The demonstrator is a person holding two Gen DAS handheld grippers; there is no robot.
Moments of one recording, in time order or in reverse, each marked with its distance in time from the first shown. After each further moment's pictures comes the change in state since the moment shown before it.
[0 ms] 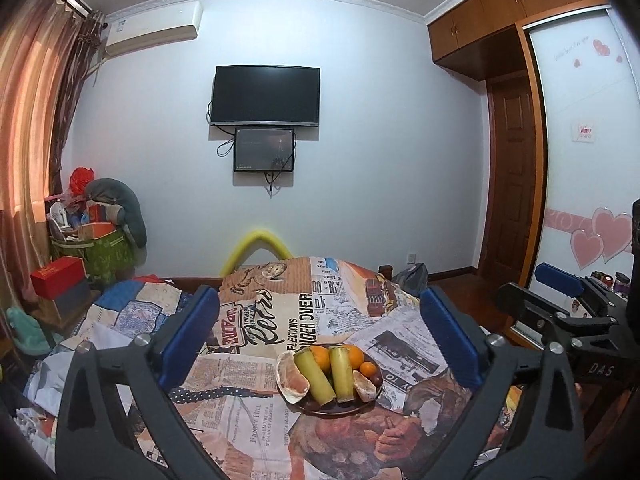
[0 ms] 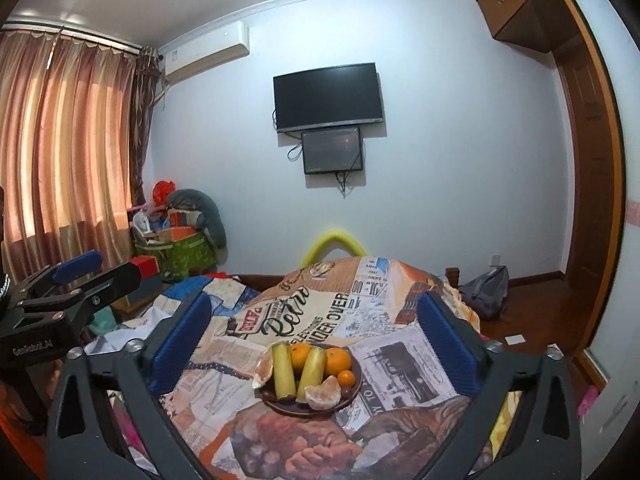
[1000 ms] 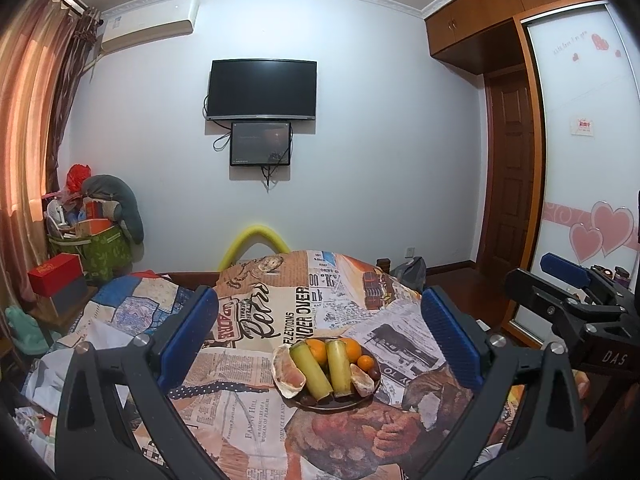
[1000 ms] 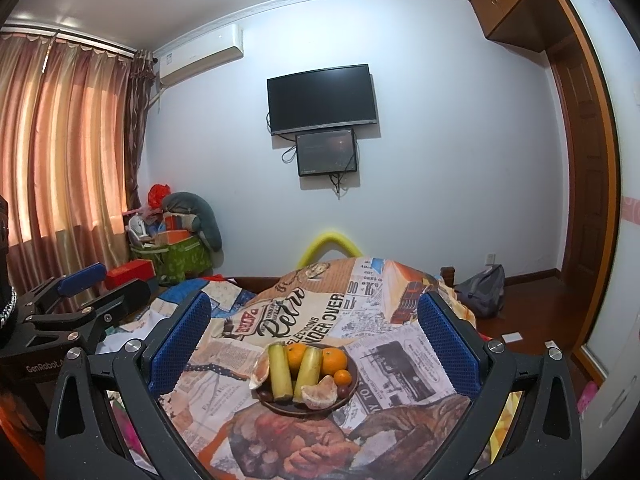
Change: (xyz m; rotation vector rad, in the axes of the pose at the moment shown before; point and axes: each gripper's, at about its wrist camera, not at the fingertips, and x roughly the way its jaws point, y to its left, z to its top) left arm 0.006 -0.003 -0.009 0.006 0.023 -0.008; right arm -0.011 -0.001 -0.001 0.009 -0.001 -0.013
